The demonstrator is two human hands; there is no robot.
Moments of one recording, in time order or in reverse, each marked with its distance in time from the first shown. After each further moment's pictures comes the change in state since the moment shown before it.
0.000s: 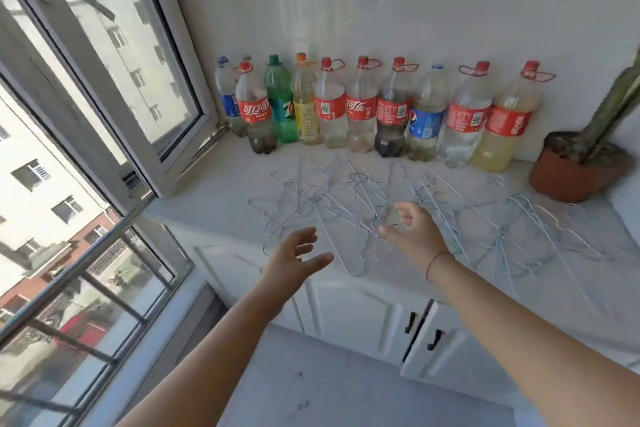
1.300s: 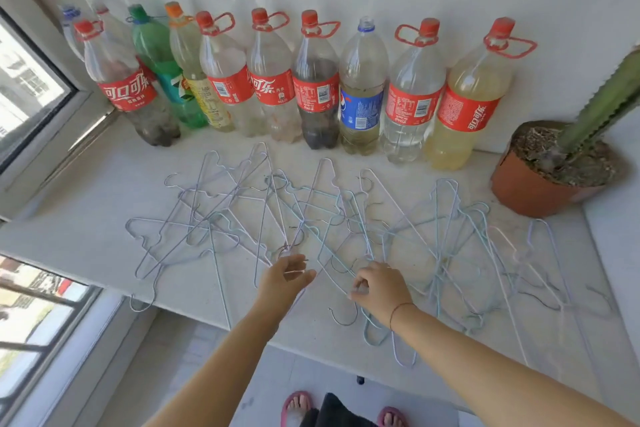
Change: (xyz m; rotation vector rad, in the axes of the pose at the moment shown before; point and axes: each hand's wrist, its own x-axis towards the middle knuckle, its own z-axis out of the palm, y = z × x) left_hand 0.202 -0.043 0.210 0.012 0.027 -0.354; right_hand 0.147 0.208 -0.058 -0.541 -0.392 -0.006
